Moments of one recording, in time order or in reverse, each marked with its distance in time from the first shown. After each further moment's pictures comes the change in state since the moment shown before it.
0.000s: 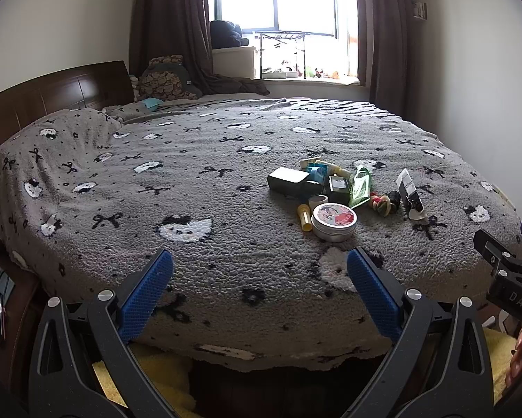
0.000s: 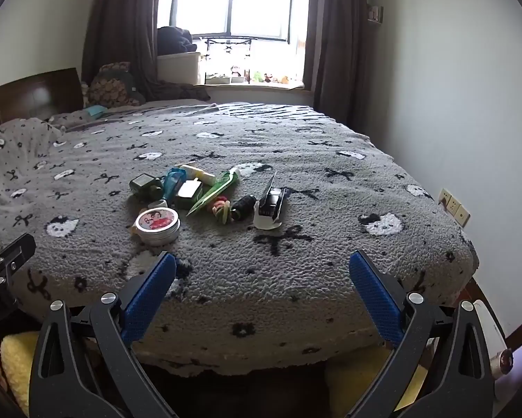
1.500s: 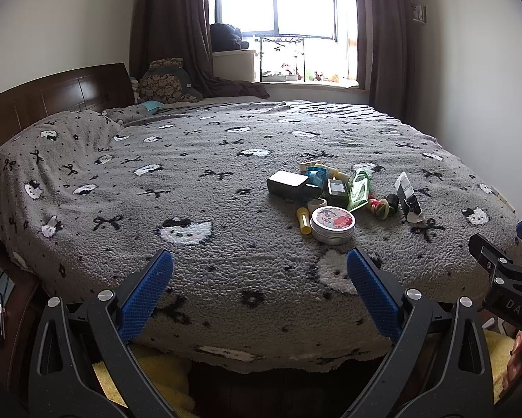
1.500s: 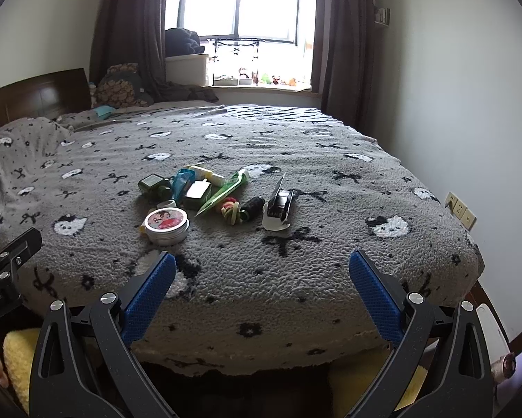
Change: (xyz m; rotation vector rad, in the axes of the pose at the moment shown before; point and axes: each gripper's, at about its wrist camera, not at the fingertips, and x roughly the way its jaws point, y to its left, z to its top) left arm -0.002 -0.001 -0.001 -0.004 -0.013 0.000; right arm -0.004 0.006 -0.003 -0.013 -0.015 0.030
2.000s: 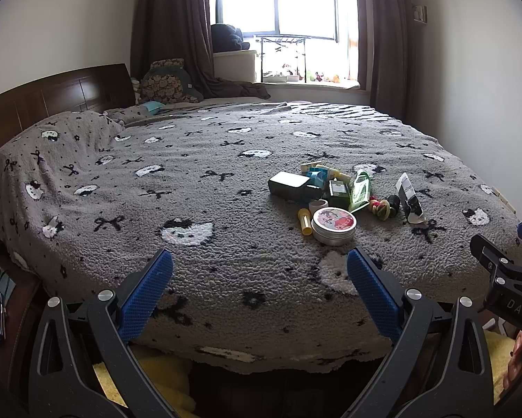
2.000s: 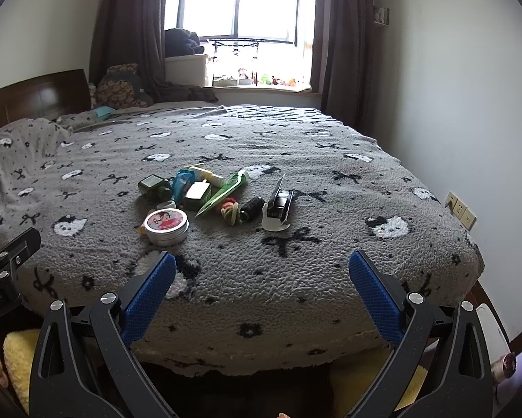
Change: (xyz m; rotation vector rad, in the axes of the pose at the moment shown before) left arm 0.000 0.001 0.000 0.000 -0.002 -0.001; right arm 0.000 0.000 0.000 0.001 -0.001 -0.003
